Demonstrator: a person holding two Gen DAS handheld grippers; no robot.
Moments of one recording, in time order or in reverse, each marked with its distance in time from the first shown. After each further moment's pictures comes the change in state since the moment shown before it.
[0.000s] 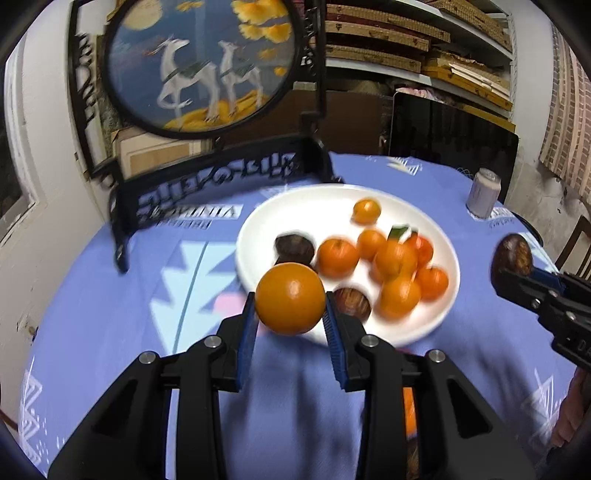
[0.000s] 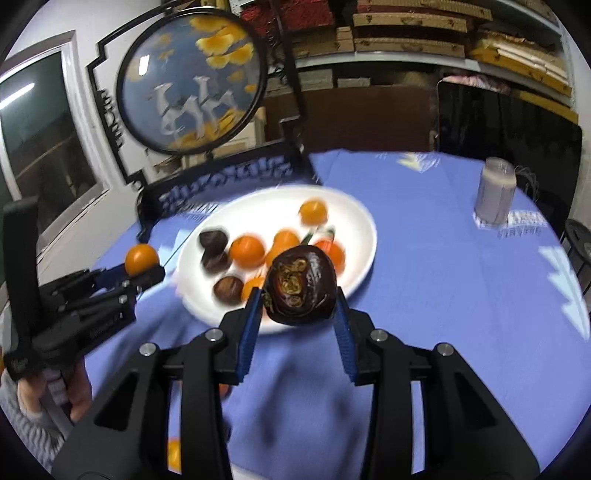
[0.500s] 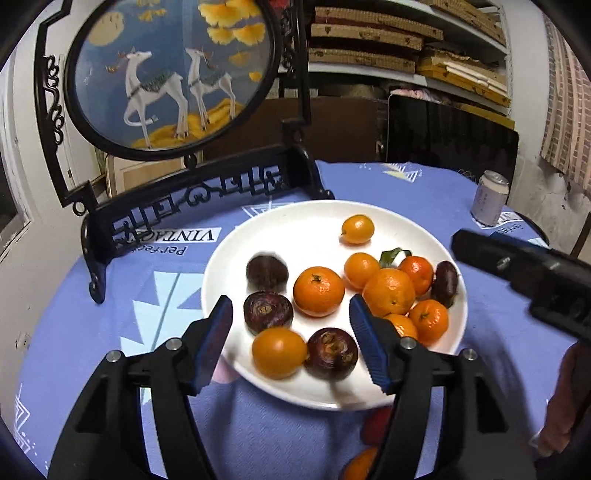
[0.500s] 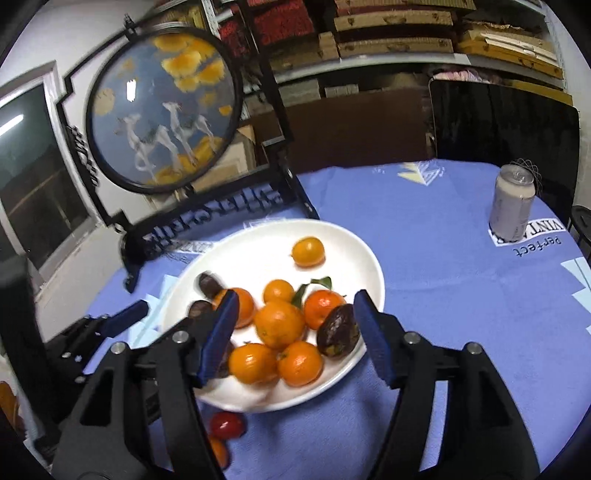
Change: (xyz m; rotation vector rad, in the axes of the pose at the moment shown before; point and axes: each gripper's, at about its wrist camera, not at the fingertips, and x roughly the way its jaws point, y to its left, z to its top) left arm 0.027 -0.024 0.010 0.032 -0.041 0.014; right arm 0.031 -0.012 0.028 0.091 -0.076 0.037
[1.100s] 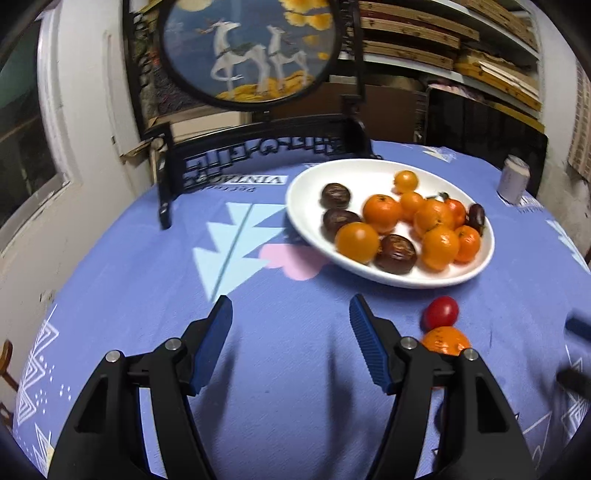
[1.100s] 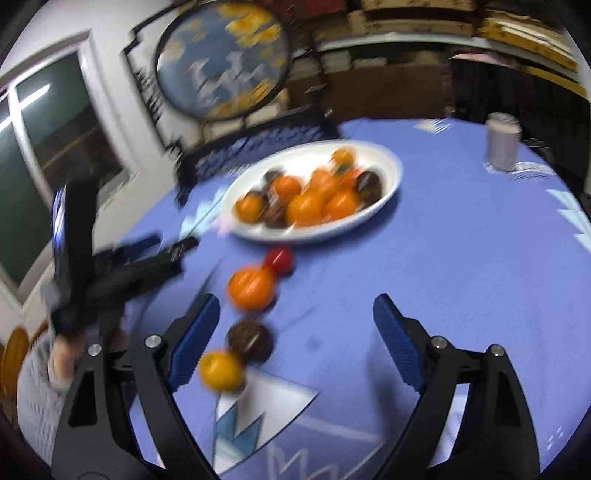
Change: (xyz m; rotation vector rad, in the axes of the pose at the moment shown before) left arm -0.047 0.047 -0.067 -0.105 0.057 0.134; right arm -0.080 0.029 -0.112 -0.083 0.155 0.094
